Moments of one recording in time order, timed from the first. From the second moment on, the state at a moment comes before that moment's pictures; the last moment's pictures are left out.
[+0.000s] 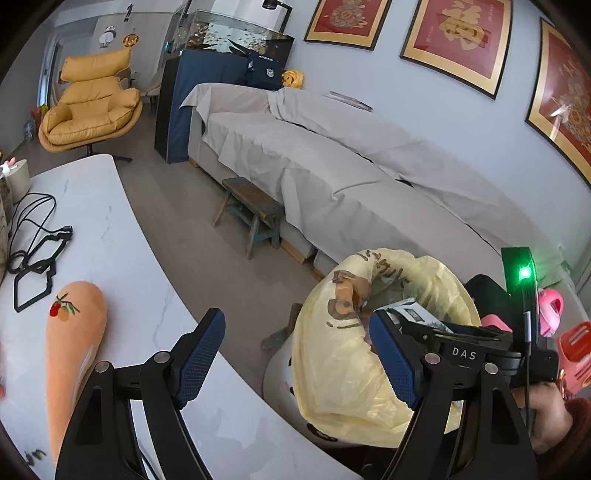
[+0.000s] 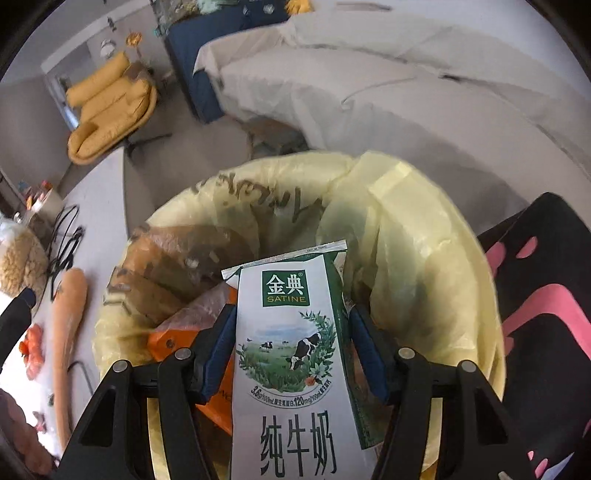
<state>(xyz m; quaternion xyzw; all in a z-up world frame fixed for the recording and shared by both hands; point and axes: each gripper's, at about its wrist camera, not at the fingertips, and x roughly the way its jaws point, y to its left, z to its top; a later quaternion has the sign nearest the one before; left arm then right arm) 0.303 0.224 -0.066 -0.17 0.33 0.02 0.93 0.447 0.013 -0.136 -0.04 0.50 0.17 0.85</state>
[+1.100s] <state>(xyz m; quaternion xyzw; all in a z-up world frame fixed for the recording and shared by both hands) 0.290 0.025 -0.019 -0.07 0.36 -0.14 0.92 0.233 -0.302 -0.012 0.02 0.31 -0.05 0.95</state>
